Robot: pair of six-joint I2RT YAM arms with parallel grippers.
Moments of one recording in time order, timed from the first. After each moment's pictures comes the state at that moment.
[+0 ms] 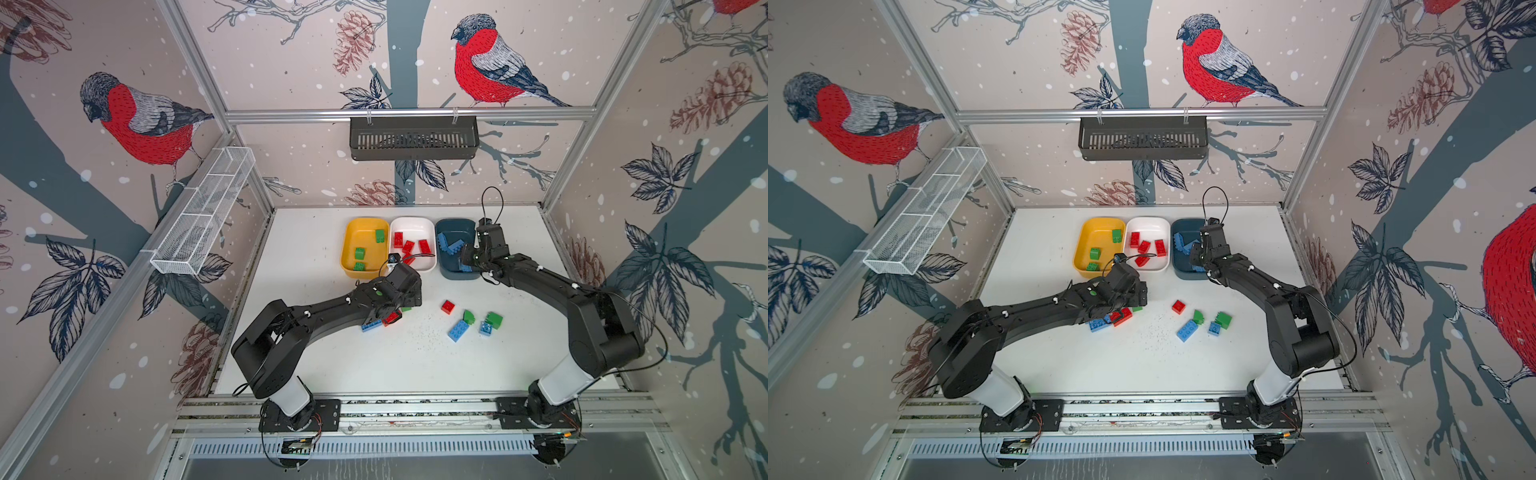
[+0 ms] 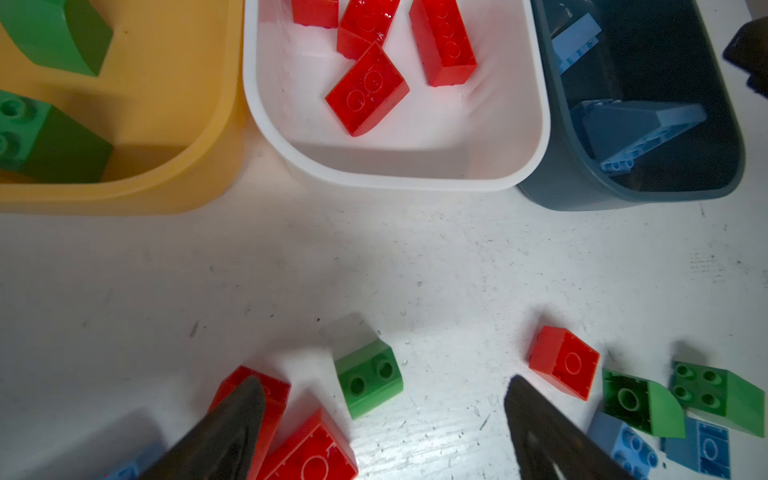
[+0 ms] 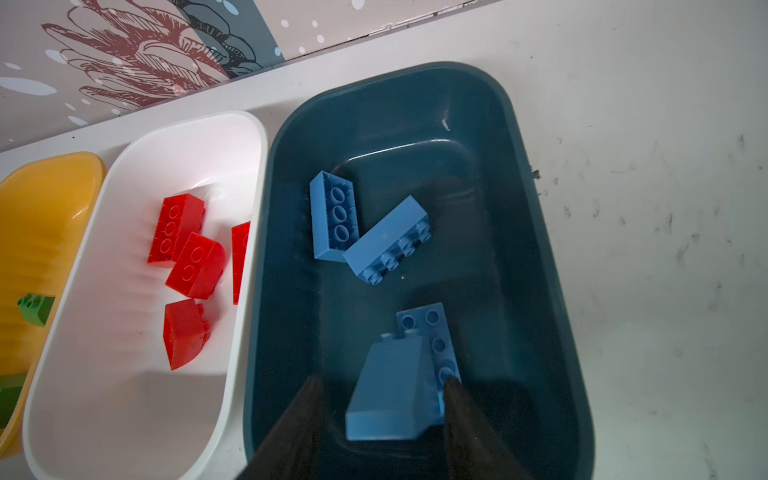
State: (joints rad) left arm -0.84 1.61 0.99 -0.27 -0.27 -0.71; right arm 0.35 1.64 1.04 -0.13 0.07 0.41
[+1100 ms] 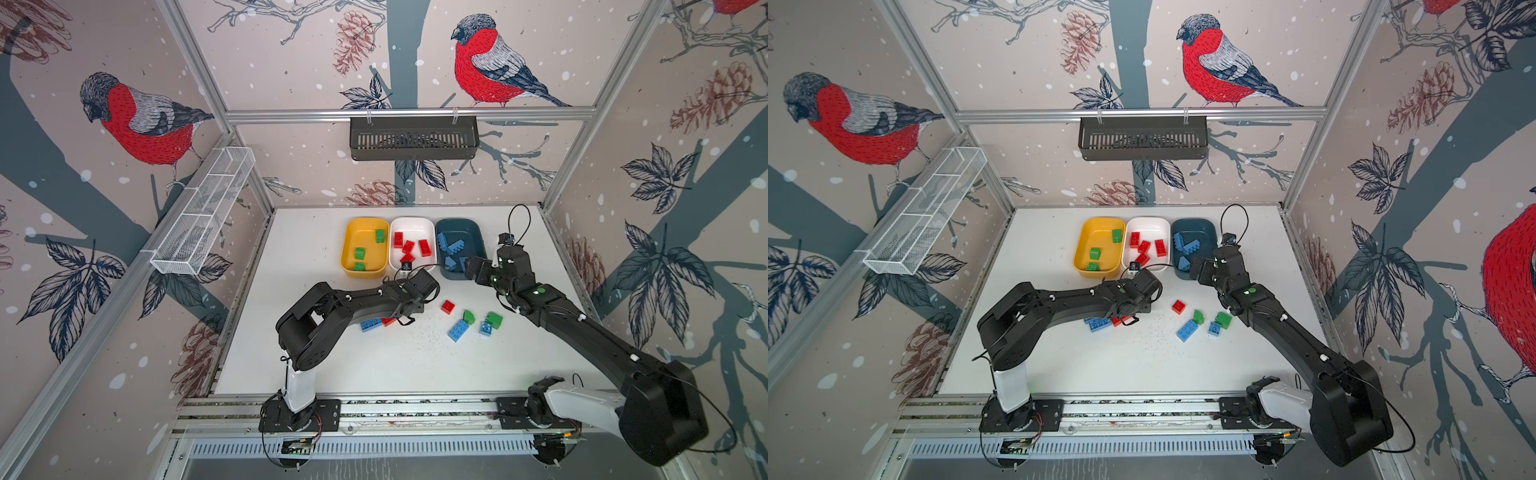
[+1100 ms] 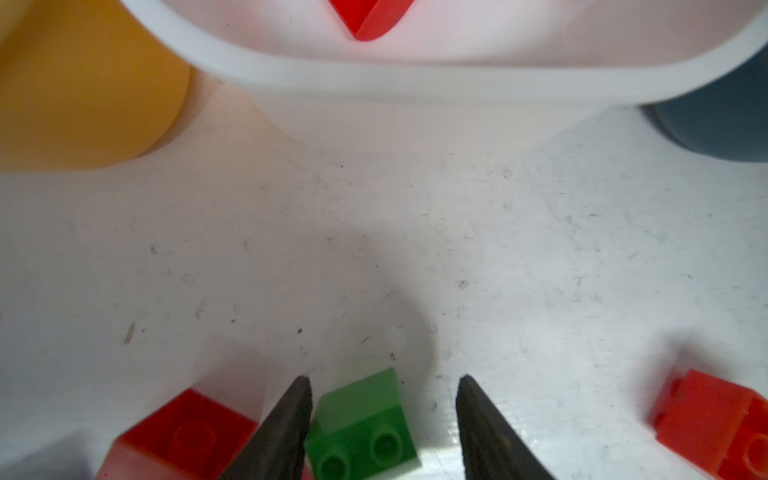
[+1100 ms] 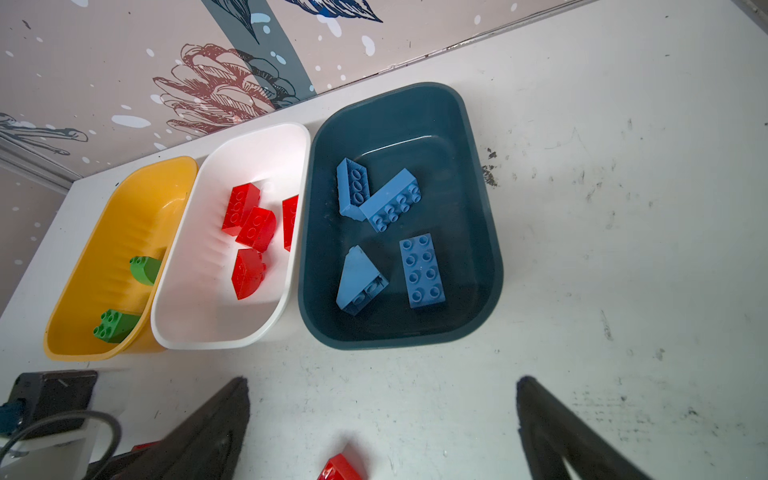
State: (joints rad) left arm -0.89 1.89 1.16 -0.40 -0.35 -0.77; right arm 0.40 1.17 0.76 -0.19 0.11 0.47
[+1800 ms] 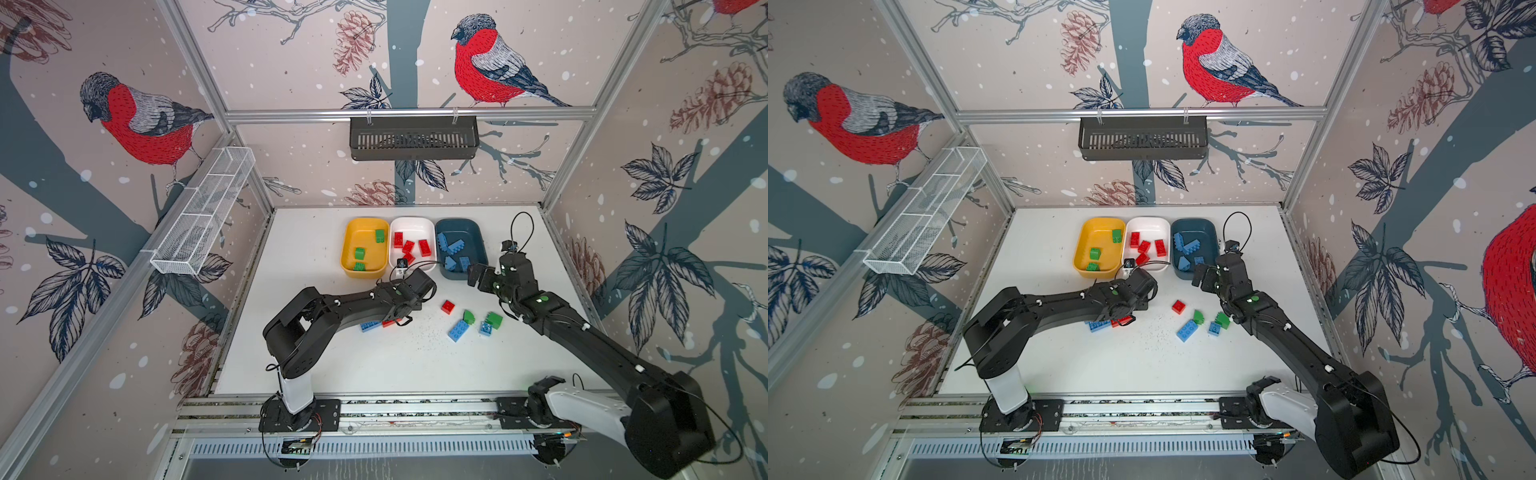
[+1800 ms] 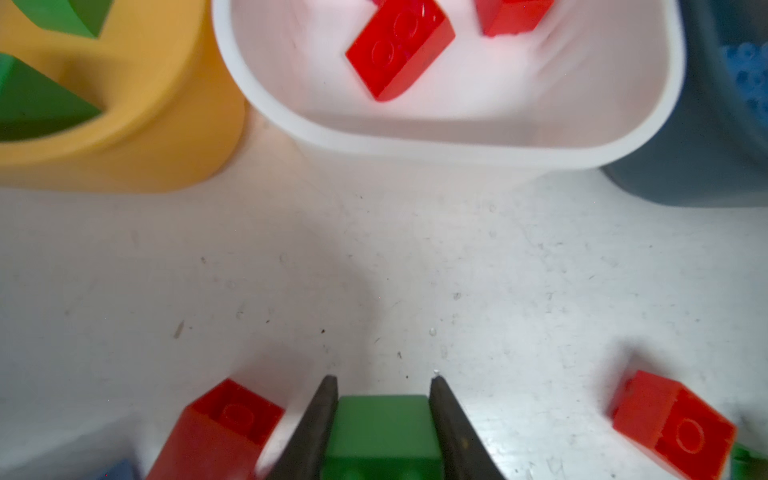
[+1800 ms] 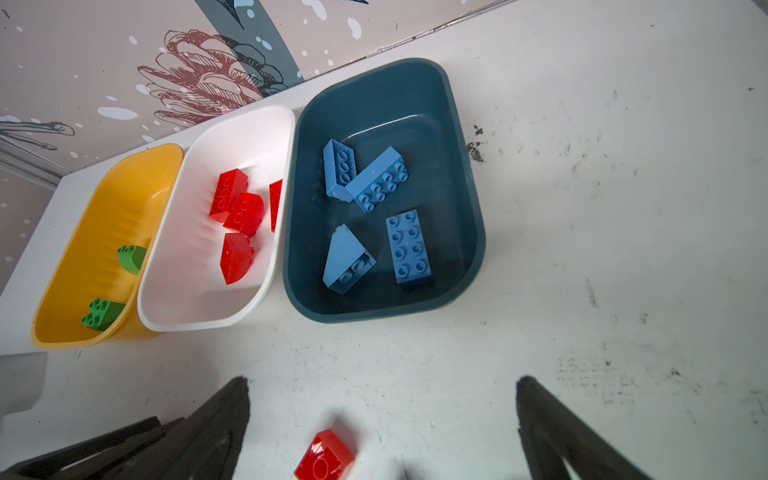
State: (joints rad) left arm -0.89 1.79 1.10 -0.34 -0.40 -0.78; right arm 0.40 1.11 0.69 -0.20 0.12 0.50
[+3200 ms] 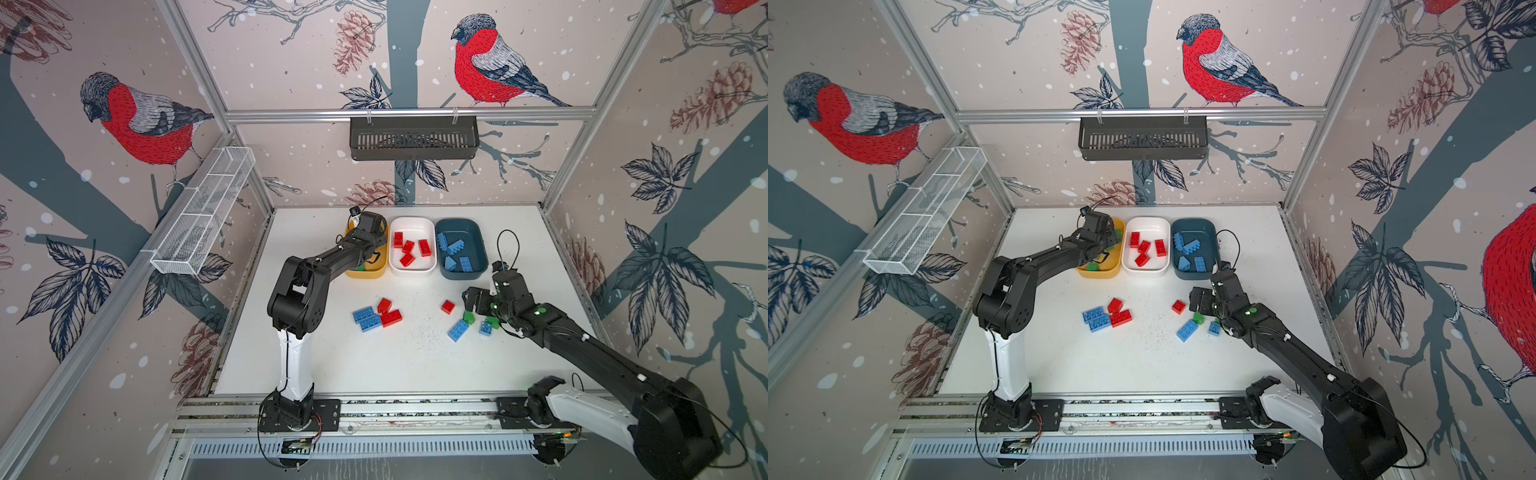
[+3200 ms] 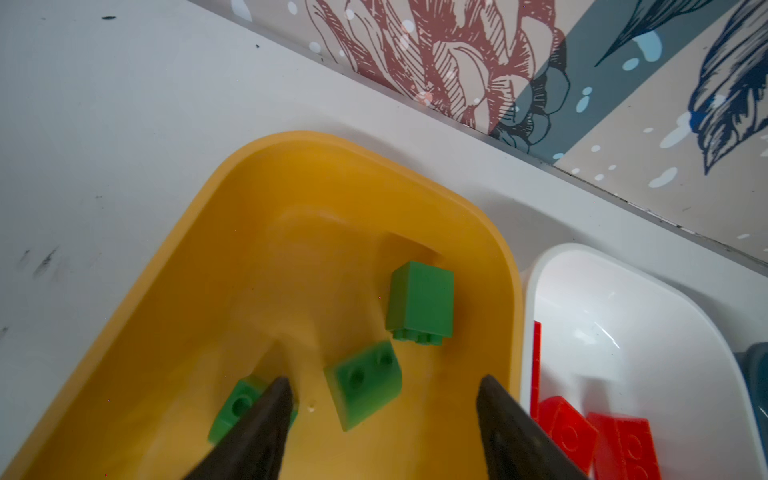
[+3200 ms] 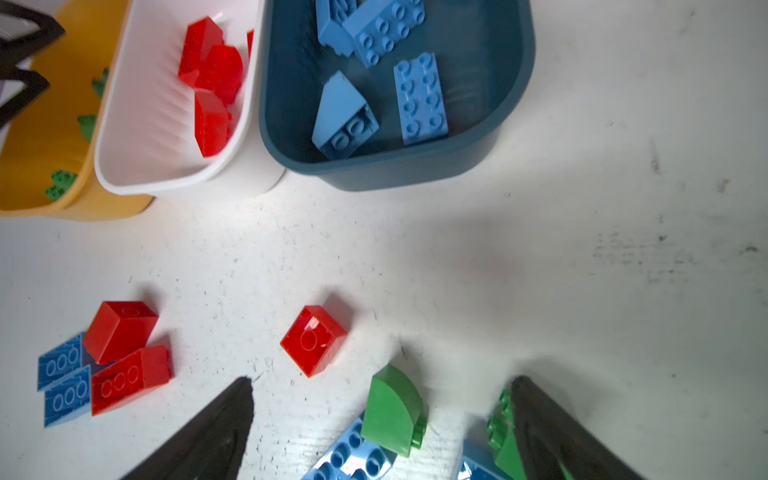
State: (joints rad) left arm -0.40 2.01 1.41 -0.10 -0.26 -0.64; right arm 0.47 1.07 0.58 -0.34 0.02 0.53
